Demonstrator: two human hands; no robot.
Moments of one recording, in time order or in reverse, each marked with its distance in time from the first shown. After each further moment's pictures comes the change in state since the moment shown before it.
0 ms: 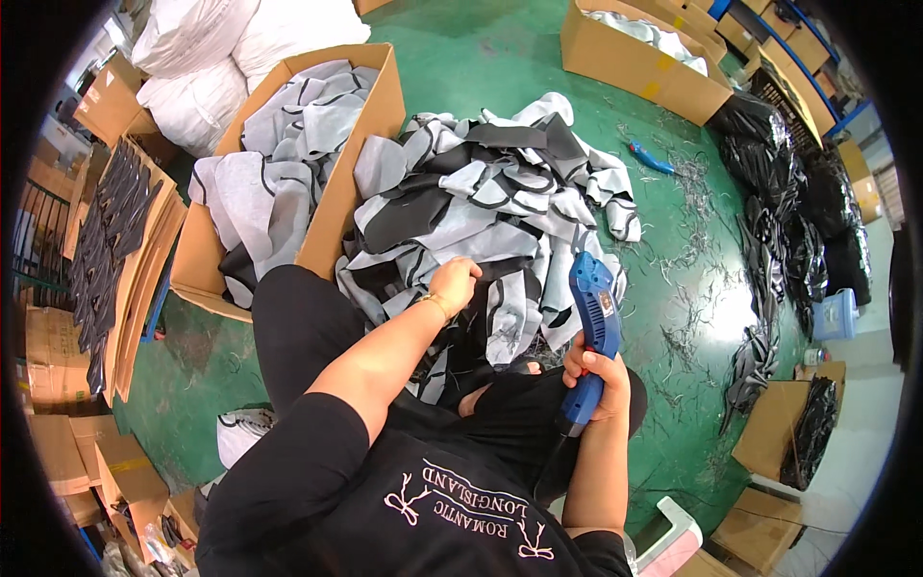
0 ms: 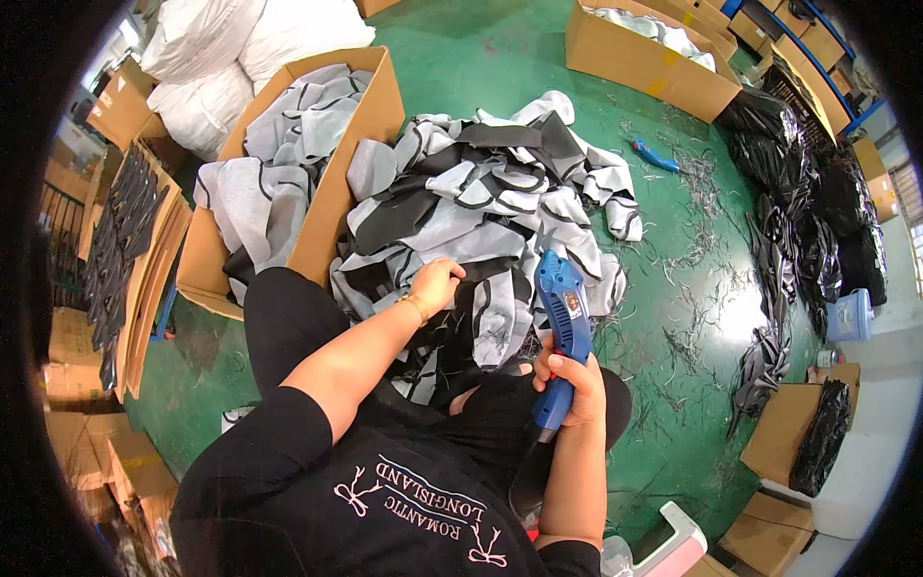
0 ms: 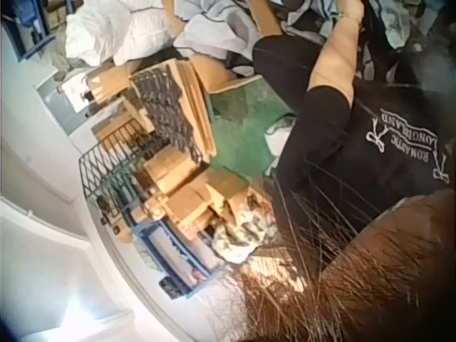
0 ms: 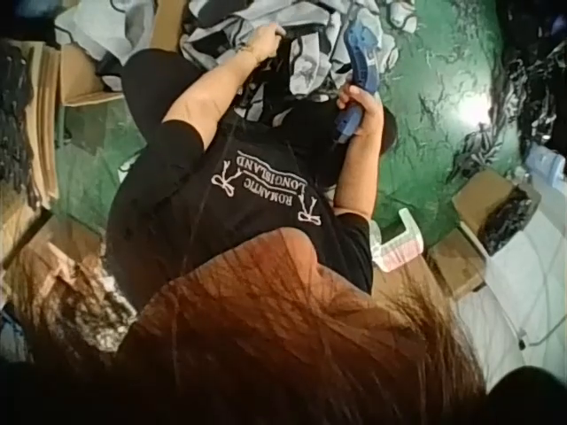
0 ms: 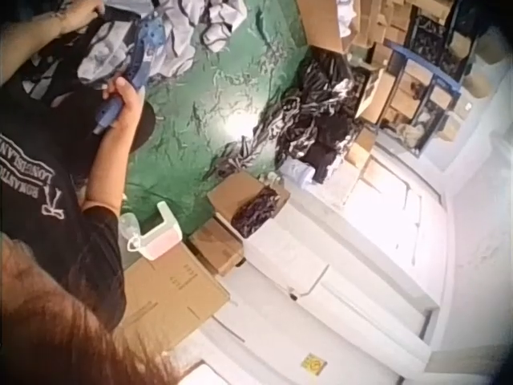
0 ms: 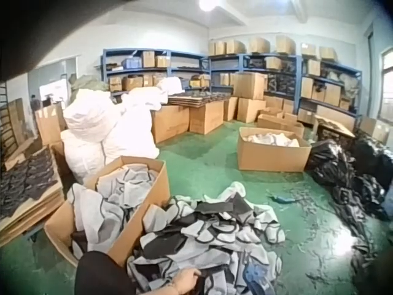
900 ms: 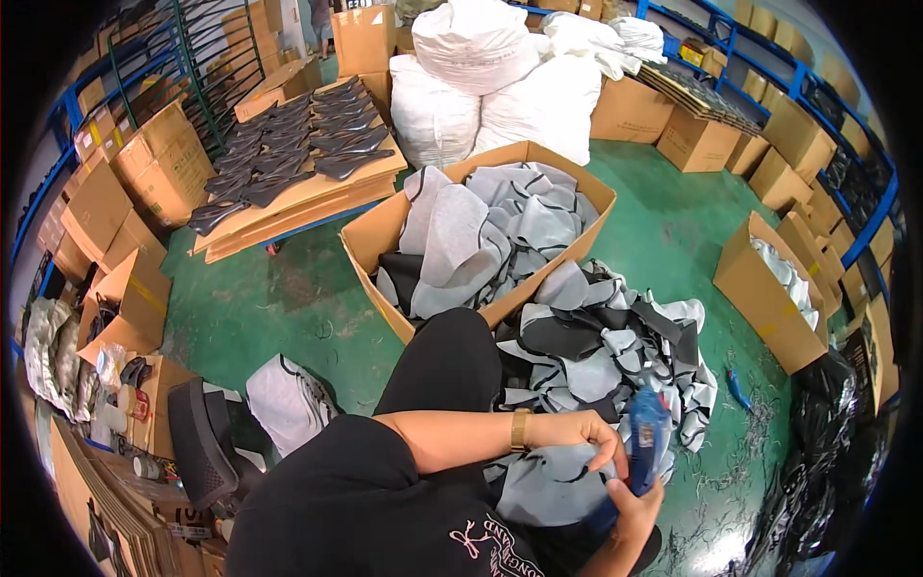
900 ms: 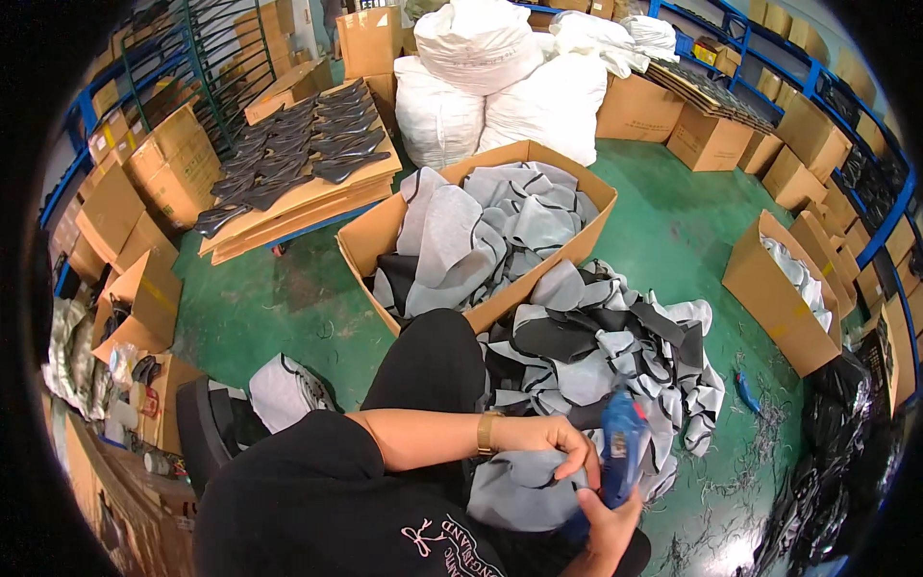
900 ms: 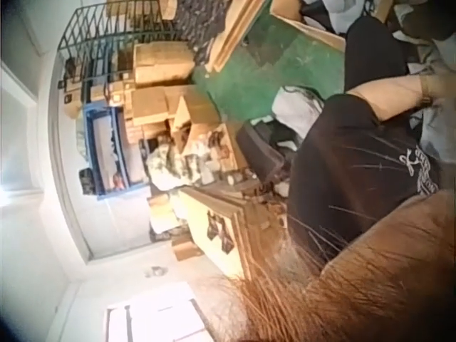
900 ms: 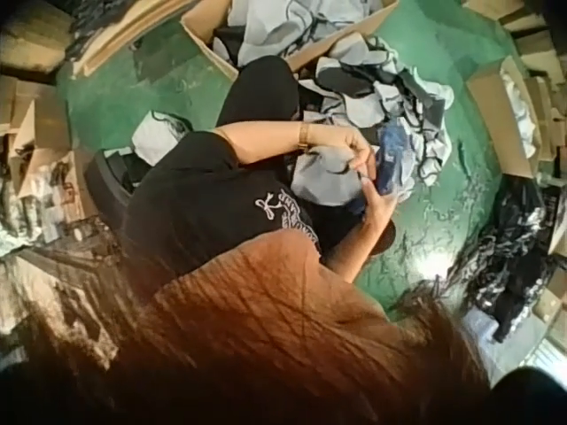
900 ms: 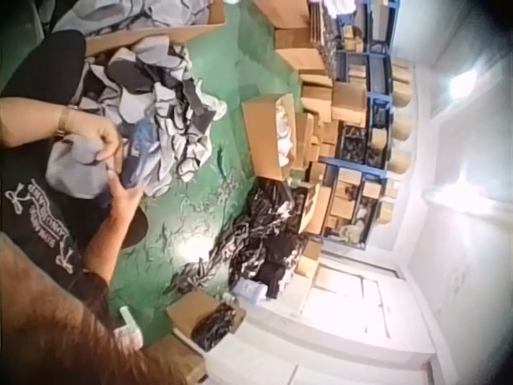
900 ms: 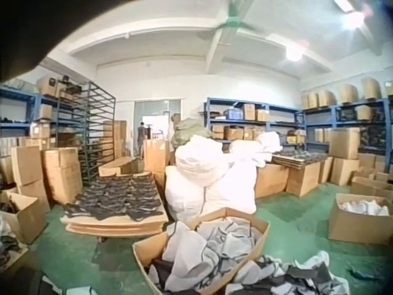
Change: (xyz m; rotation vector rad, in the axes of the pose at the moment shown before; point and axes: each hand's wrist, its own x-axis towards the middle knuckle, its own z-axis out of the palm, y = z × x) left_hand -0.111 0.108 -0.174 -1.288 -0.545 0.592; right_hand -0.019 0.008 0.095 -0.681 -0.138 -0.300
